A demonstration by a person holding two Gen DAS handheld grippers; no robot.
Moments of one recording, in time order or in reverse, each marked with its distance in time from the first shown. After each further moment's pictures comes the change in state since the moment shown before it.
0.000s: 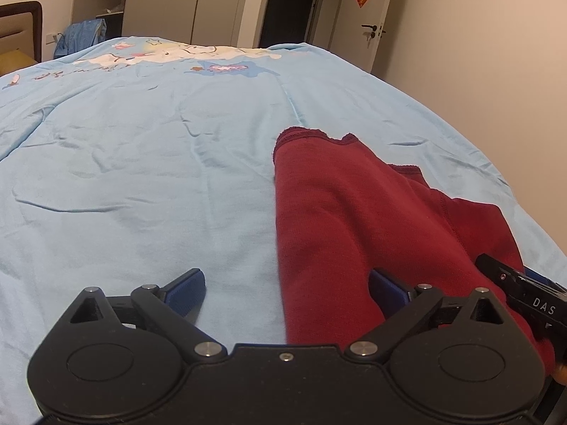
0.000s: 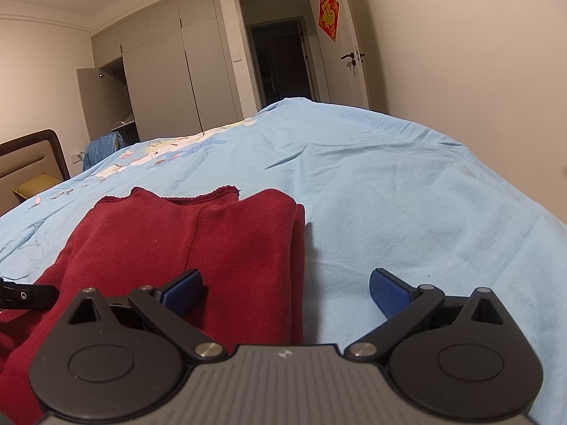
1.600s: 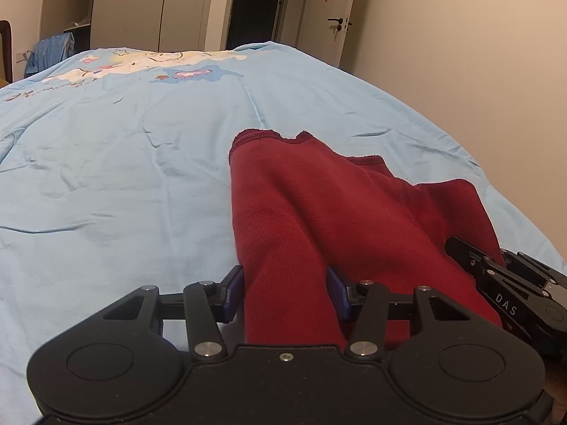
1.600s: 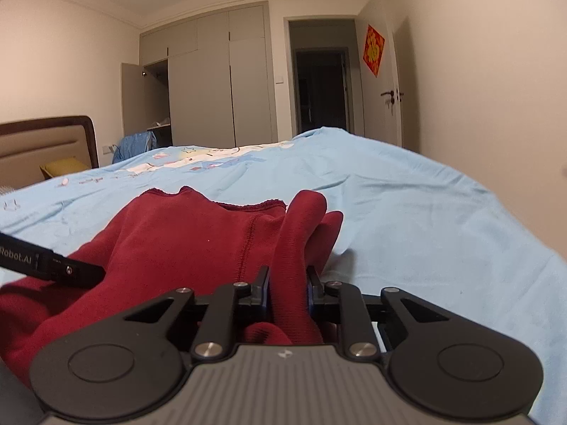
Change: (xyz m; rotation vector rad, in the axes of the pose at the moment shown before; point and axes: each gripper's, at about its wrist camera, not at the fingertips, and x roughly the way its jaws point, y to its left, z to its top) left arm -0.003 -0.023 0.001 0.084 0.006 -0.063; right arm -0.017 0.028 -0.012 -0.175 -0.106 0.062
